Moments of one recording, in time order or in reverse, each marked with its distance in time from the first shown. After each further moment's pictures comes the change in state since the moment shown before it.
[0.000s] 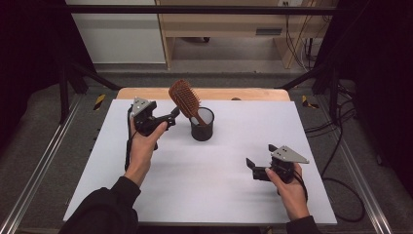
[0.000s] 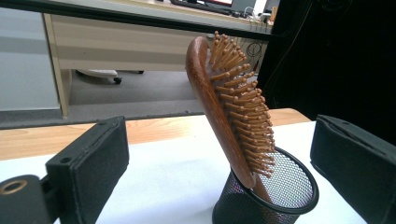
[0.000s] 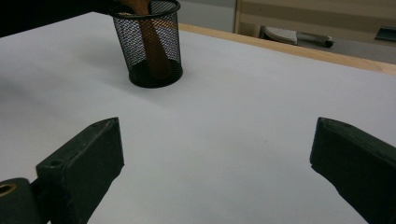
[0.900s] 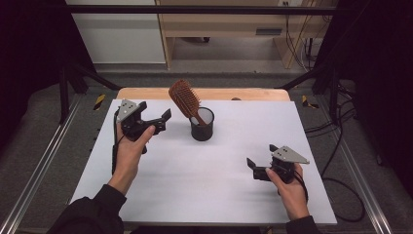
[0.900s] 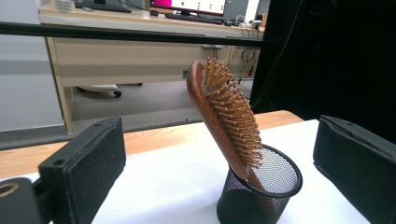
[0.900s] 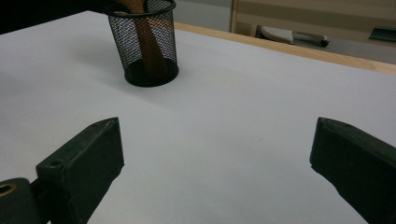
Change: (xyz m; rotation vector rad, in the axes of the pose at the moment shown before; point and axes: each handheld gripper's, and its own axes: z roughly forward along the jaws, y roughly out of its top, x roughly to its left) left arm 0.004 0.013 -0.040 -0.035 -0.022 0.061; right arm -0.001 -0.001 -0.001 0.004 -0.014 -0.005
